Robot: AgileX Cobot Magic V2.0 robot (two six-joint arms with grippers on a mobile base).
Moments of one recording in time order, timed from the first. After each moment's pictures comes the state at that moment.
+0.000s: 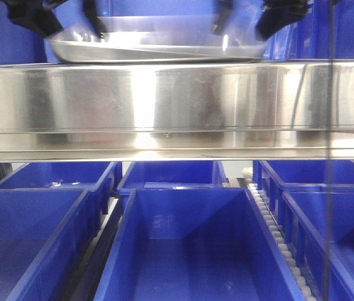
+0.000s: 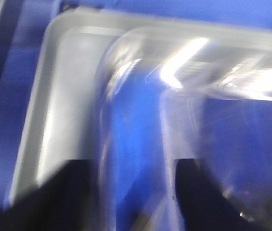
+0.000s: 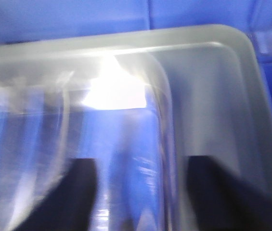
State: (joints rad) left arm -0.52 1.61 -1.36 0.36 0.64 -0.73; right arm 0.52 1.62 -1.33 -0.43 0.59 0.89
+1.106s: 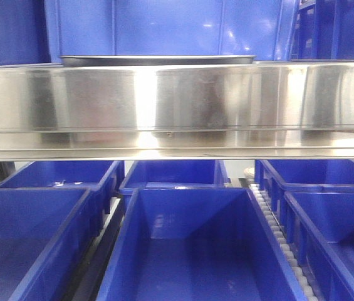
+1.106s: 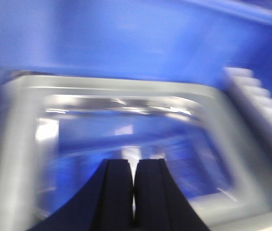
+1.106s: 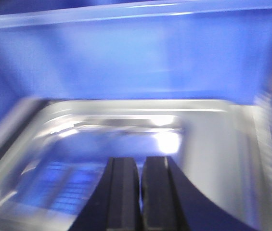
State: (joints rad) left arm -0.63 1.25 -1.16 0.37 0.44 -0.73; right arm 0.55 1.17 -1.09 -0.45 0.43 0.81
